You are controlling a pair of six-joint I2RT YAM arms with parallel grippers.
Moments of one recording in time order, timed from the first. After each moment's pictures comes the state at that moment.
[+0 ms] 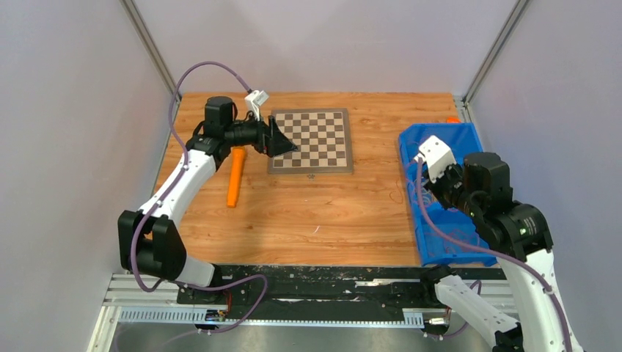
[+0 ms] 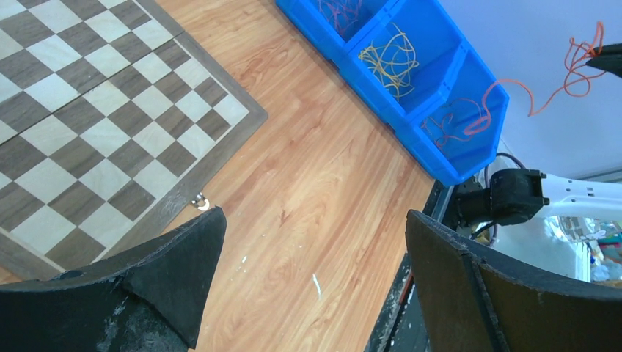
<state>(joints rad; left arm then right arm) -0.21 1.42 1.20 -0.23 0.89 -0.22 0.36 0.83 1.35 -1.10 0.02 -0.50</state>
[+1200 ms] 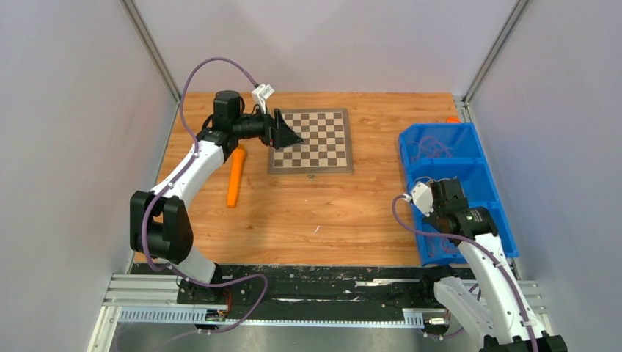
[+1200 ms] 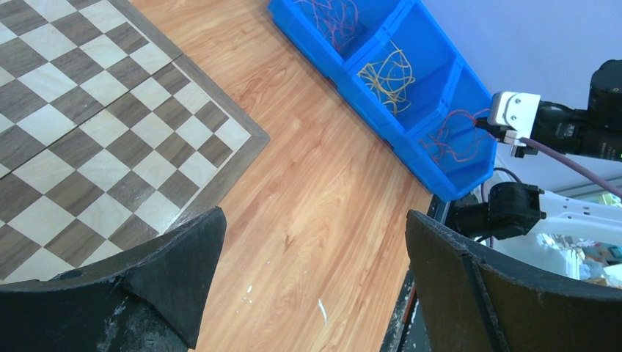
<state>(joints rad) -0.23 1.57 1.26 -0.11 0.92 -0.27 0.18 0.77 0.76 -1.11 0.37 -0.71</state>
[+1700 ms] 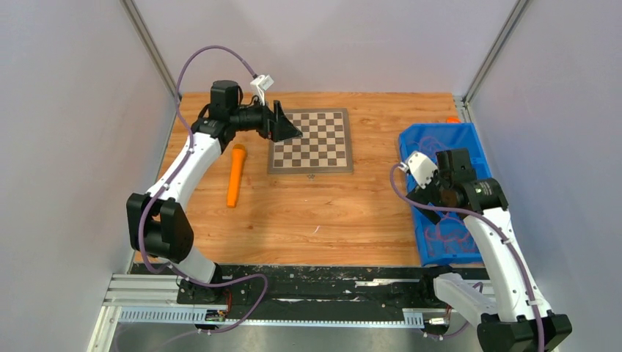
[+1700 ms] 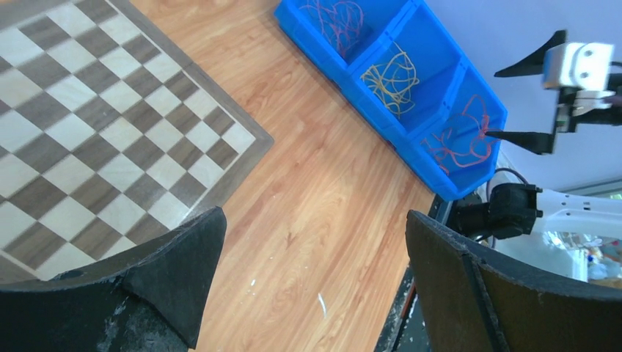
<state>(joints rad) -0.23 1.57 1.36 -0.23 0.90 -0.23 0.18 0.93 1.03 -1.16 0.19 -0.71</state>
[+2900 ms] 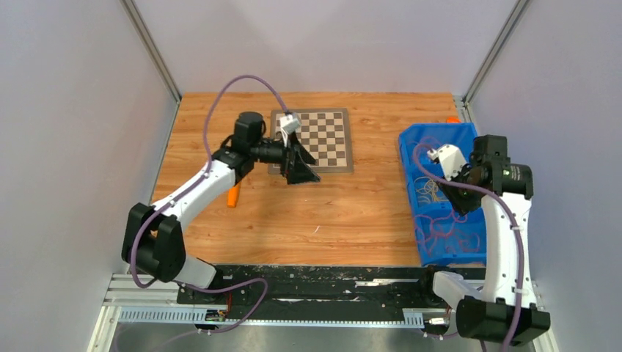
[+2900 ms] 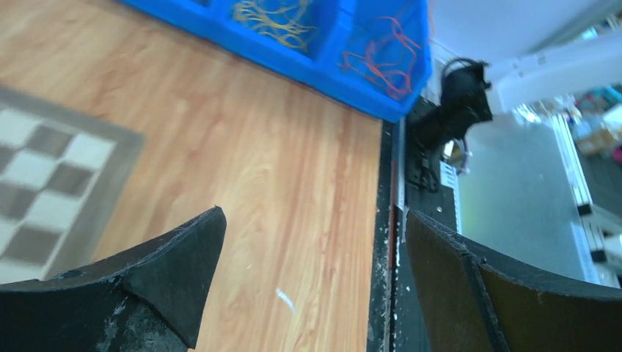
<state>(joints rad) -0.39 1.44 1.12 -0.12 1.04 -0.08 -0.10 1.03 1.27 -1.39 -0.03 -0.76</state>
